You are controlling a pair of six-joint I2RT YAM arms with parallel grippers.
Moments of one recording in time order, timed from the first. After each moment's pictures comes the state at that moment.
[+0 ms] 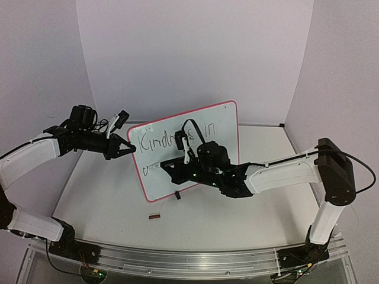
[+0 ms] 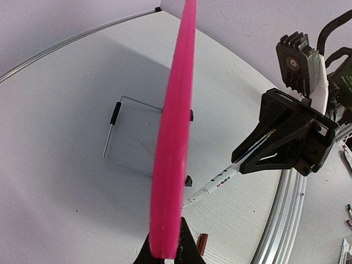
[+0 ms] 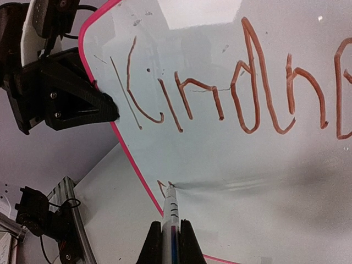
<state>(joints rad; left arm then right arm) -0.36 1.23 0.98 -0.42 0.70 0.15 1.08 1.83 1.12 0.47 0.03 0.50</state>
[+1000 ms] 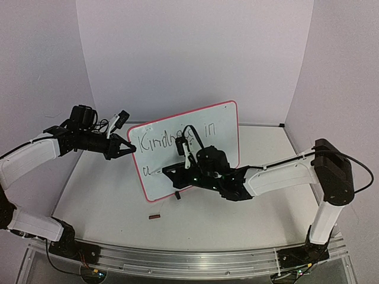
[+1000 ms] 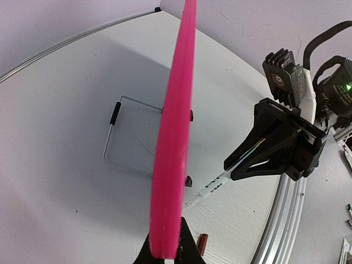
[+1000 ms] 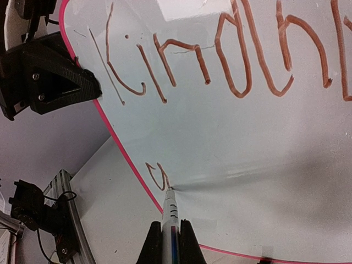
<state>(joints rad) -0.37 1.23 0.98 -0.42 0.70 0.15 1.08 1.84 1.09 0.46 0.04 0.52</state>
